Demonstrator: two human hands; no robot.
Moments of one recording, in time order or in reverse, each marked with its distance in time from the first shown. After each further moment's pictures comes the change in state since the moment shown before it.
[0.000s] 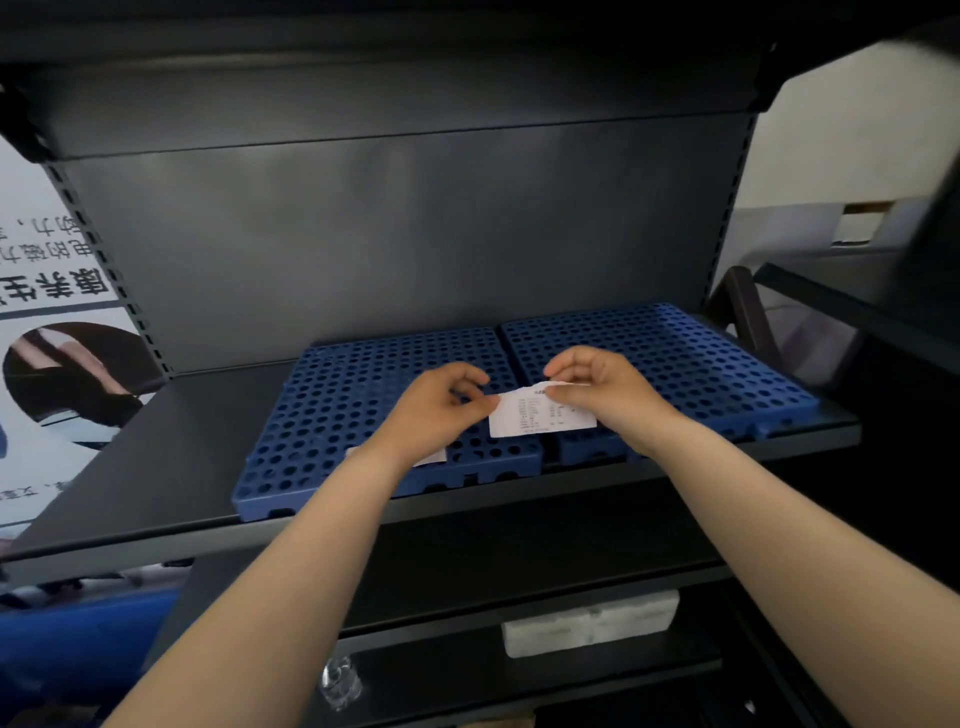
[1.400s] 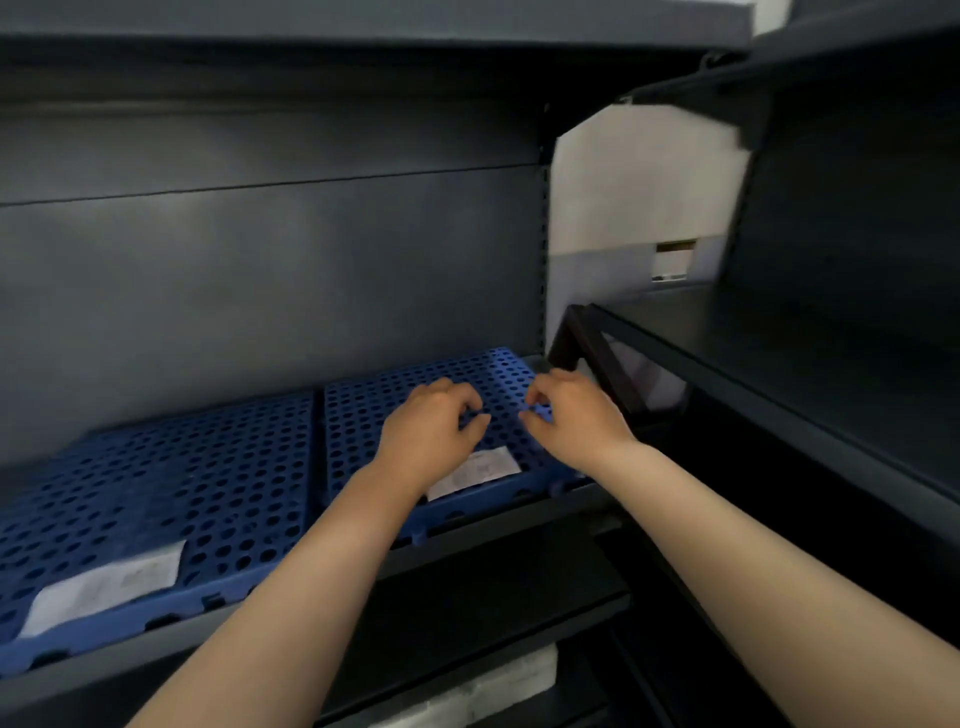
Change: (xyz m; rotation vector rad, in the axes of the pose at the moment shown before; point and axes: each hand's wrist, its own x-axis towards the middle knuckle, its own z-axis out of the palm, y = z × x) left_hand 0.101 0.117 0.171 0.492 0.074 0.236; right_hand 0.002 0.071 -0.187 -0.853 0.250 -0.156
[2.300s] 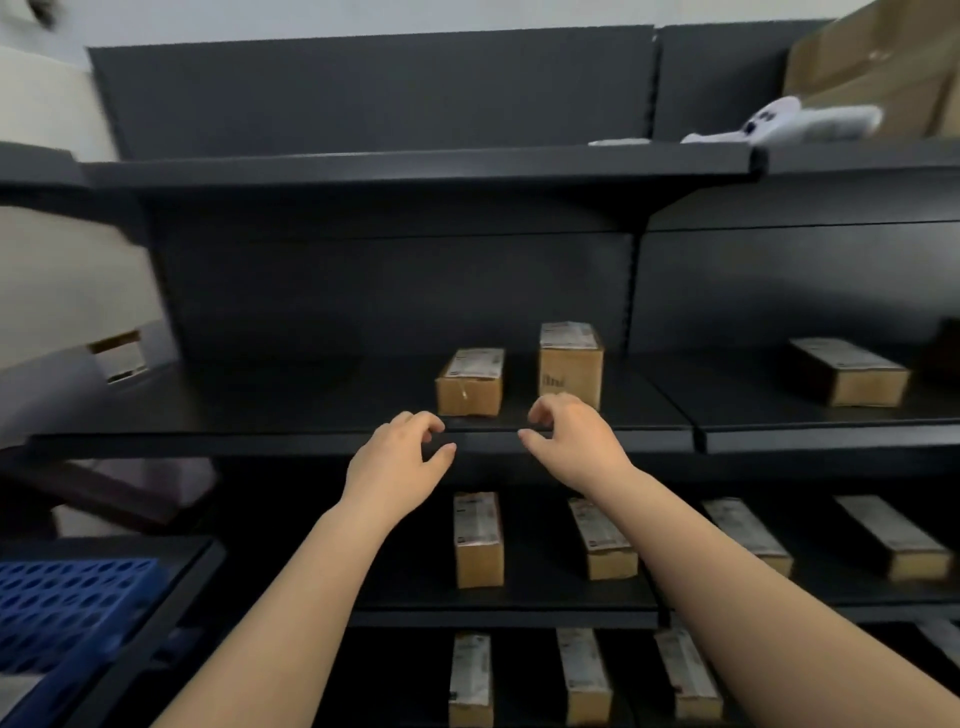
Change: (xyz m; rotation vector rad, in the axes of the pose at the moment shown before) left_hand -0.068 0.268 0.034 -0.507 -0.335 0.927; right_hand -0.316 -0.011 -0.188 -0.370 0.547 1.110
